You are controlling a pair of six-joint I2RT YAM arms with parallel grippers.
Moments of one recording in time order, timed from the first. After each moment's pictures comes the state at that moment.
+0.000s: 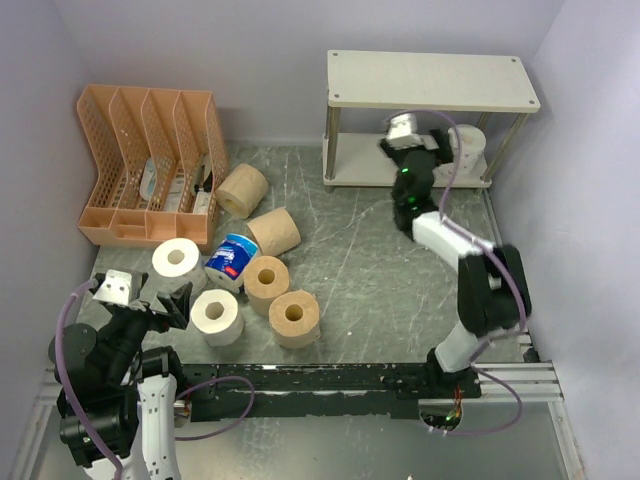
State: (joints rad) left arm 0.24 0.12 0.94 -0.90 0.45 -0.03; right arm 0.18 1.77 1.11 0.83 0.55 -0.79
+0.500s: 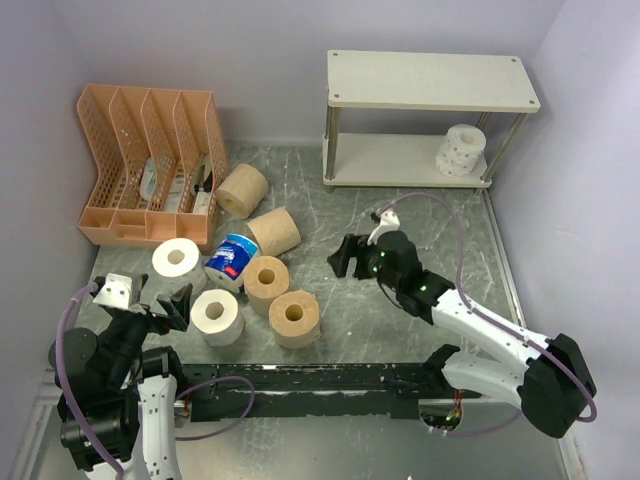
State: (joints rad) left arm 0.24 0.10 0.94 -0.90 0.45 -0.03; right arm 0.65 1.03 0.60 0.07 0.09 0.46
